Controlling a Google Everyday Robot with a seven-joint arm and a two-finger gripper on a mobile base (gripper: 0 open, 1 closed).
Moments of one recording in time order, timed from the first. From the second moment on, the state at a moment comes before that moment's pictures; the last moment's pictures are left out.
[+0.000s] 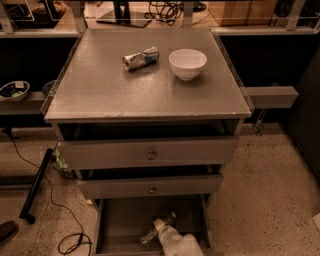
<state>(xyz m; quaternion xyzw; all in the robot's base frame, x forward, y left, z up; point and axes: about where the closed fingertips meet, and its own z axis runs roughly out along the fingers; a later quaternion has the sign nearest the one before) 0.510 -0.034 0.169 0.43 0.84 0.26 0.21</state>
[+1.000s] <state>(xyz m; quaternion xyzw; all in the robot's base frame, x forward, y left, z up) 0.515 -0.009 0.152 0.41 0.85 0.26 0.18</state>
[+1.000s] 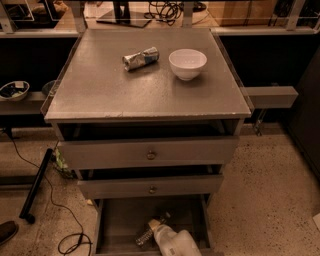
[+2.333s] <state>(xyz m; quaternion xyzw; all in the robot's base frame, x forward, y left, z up) 0.515 0.001 0.145 0.41 0.86 0.26 0.17</state>
